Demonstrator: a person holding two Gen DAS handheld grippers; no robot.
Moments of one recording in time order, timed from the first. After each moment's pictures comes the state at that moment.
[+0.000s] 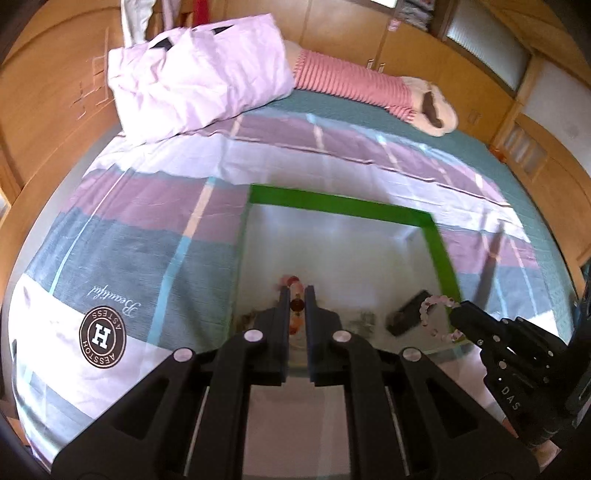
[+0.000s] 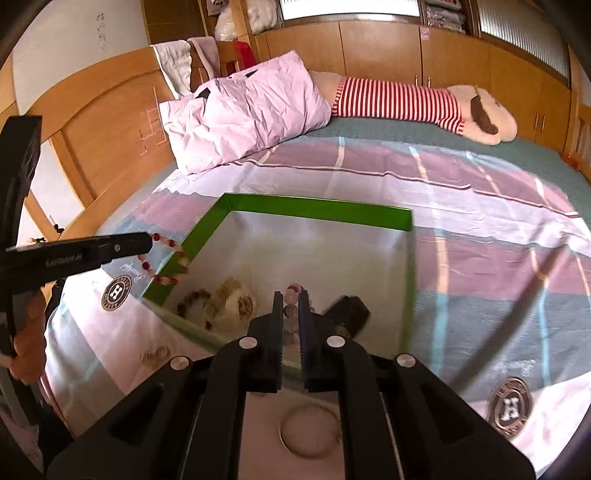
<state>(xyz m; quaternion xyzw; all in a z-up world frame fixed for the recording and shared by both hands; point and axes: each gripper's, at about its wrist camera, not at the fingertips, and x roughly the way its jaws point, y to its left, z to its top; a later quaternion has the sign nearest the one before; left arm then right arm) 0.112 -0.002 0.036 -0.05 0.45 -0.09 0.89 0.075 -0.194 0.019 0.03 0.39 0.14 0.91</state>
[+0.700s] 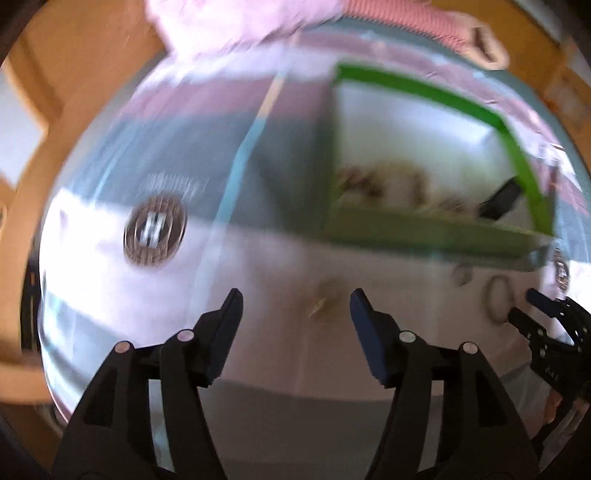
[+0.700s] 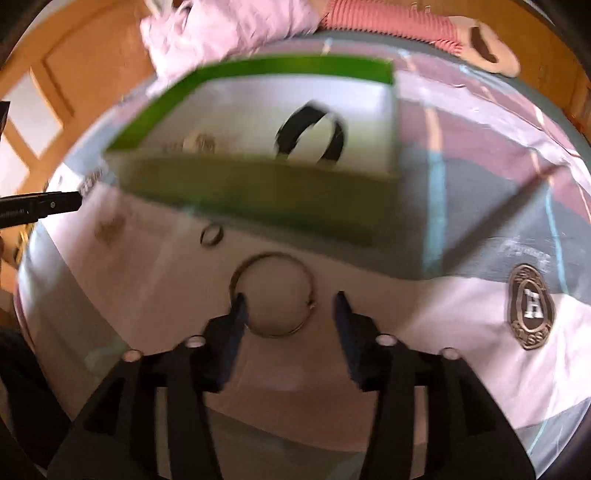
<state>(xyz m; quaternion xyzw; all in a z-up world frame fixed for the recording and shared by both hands) 0.053 0.050 -0.038 0.00 0.57 -0.01 0.82 0.015 -0.209 -0.070 -0.02 0.52 0.12 0.85</state>
